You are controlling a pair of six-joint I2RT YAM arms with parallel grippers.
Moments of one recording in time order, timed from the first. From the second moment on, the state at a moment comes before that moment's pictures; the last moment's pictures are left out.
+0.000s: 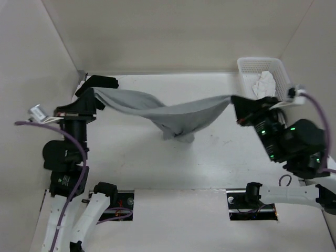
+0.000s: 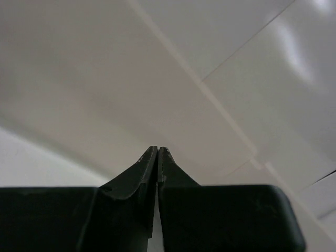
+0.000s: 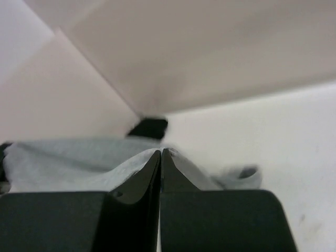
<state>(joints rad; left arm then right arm) -0.23 0.52 0.93 -0.04 -0.27 -0.82 1.25 0.82 1.30 -0.35 0.93 0.44</state>
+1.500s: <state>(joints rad) 0.06 1.38 1.69 0.09 0.00 -0.83 0.38 1.64 2.45 -0.44 0.20 0.28</state>
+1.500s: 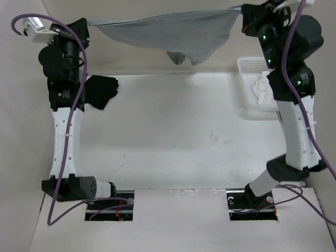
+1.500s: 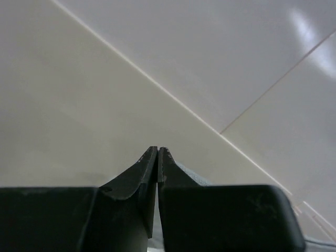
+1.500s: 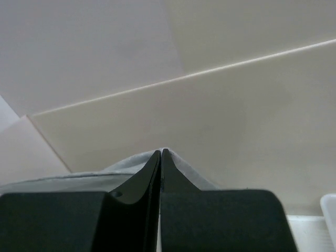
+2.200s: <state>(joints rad) -0.10 0.33 0.48 -0.16 -0.12 -0.79 0.94 0.57 0.65 -0.41 0.46 0.63</state>
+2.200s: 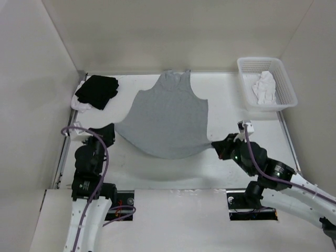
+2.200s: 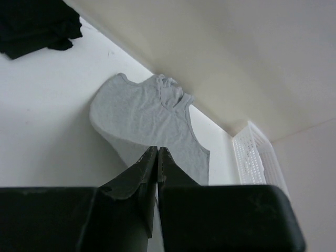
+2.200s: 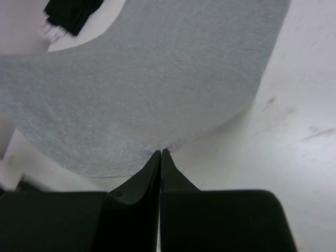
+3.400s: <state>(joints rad) -0.14 2.06 1.56 0.29 -0.32 -0.82 0.19 1.98 1.62 -0.02 0.06 0.60</state>
